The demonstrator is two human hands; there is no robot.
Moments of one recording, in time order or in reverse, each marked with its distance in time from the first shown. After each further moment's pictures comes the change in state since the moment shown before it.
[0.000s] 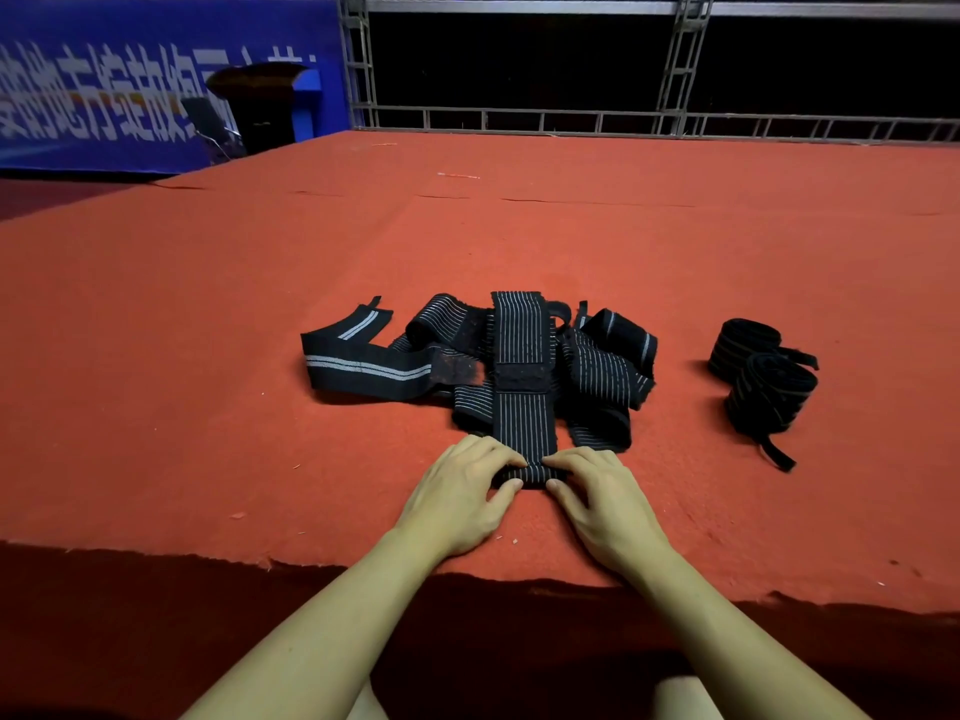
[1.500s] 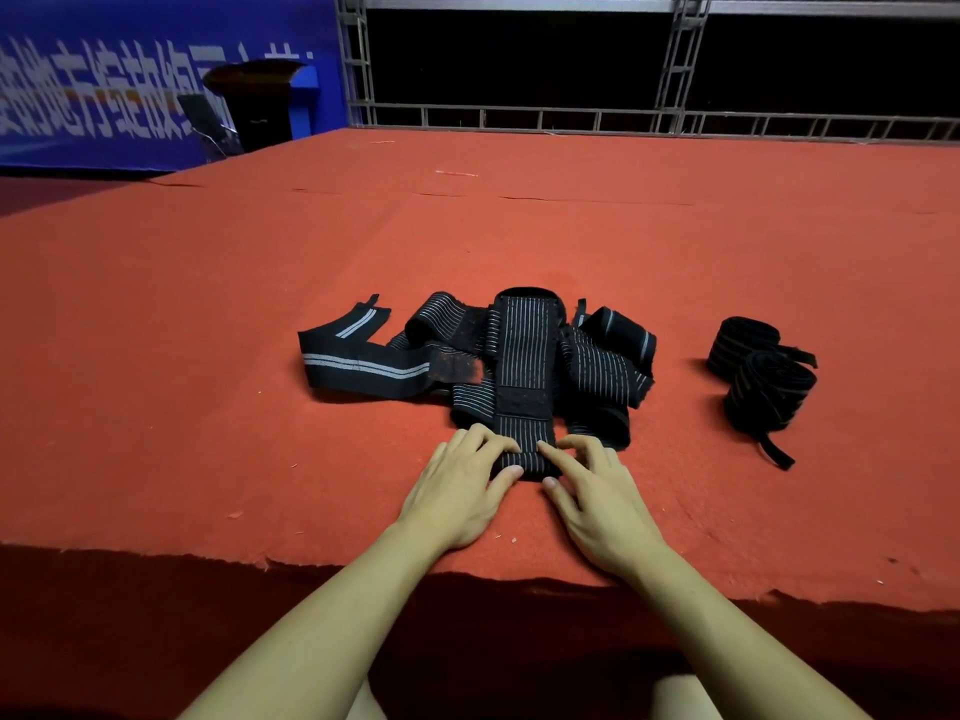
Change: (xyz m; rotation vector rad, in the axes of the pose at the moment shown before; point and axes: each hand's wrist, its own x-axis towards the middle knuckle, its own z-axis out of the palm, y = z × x) left_hand 0.005 0.001 0.002 0.044 -0.091 -0.161; right_hand -0.003 -0.004 0.003 -0.083 -0.074 0.048
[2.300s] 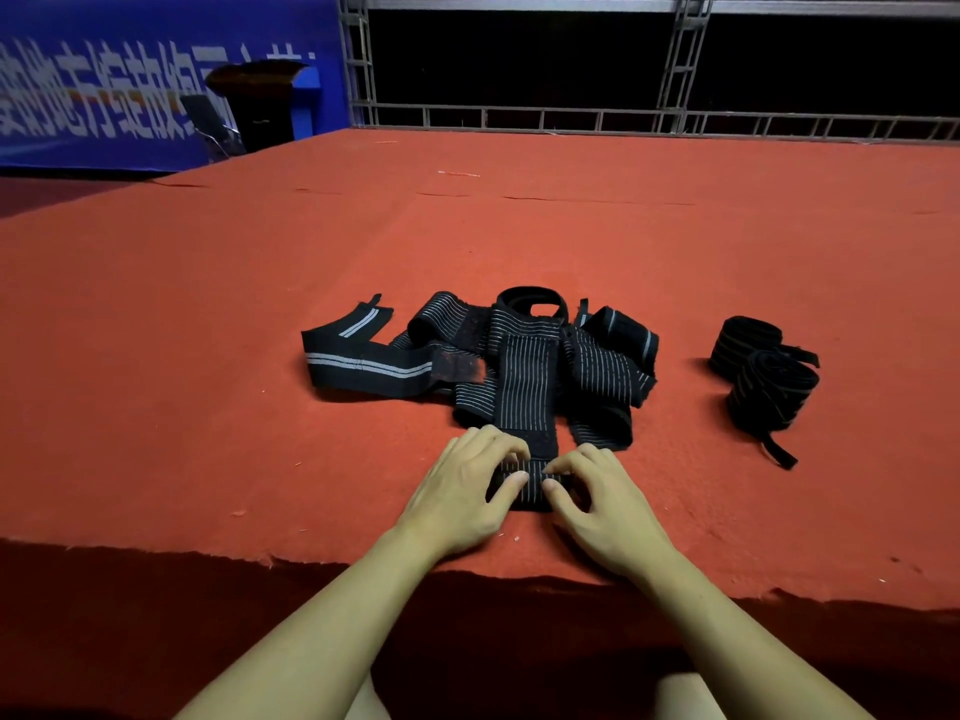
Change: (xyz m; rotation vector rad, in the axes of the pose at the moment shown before) left_hand -0.009 0.006 -0.009 -0.157 0.121 0.207; right_hand -0.006 -0.006 -0.010 0.179 0.064 -0.057
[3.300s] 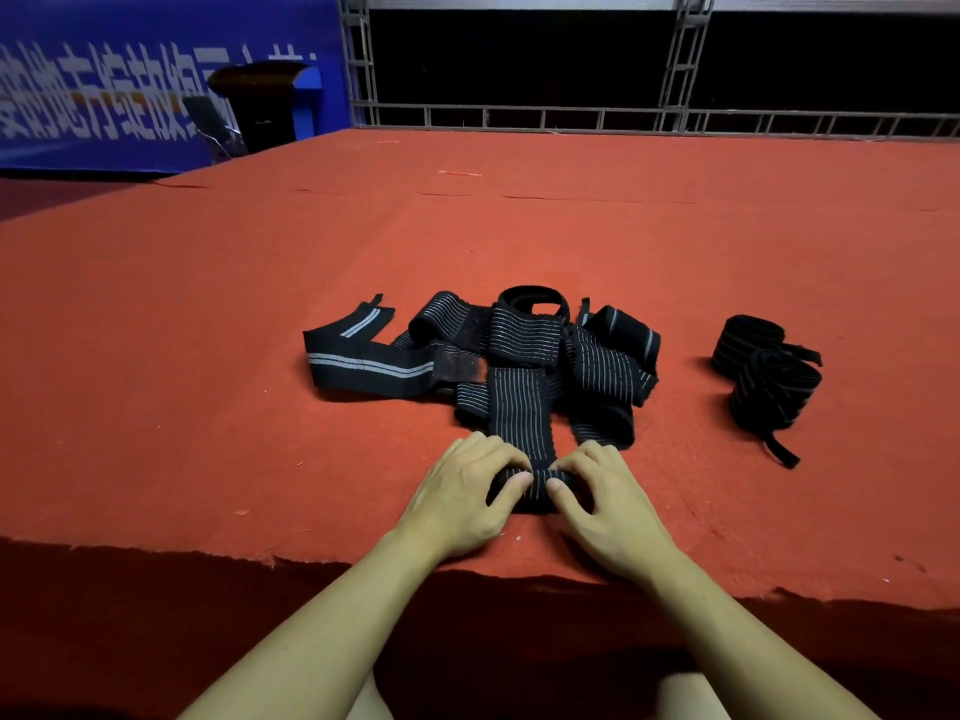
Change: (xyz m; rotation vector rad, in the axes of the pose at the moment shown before) left_hand -0.003 0.001 0.000 0.031 0.023 0.033; right_hand -0.001 0.000 -0.001 -0.004 0.010 -0.013
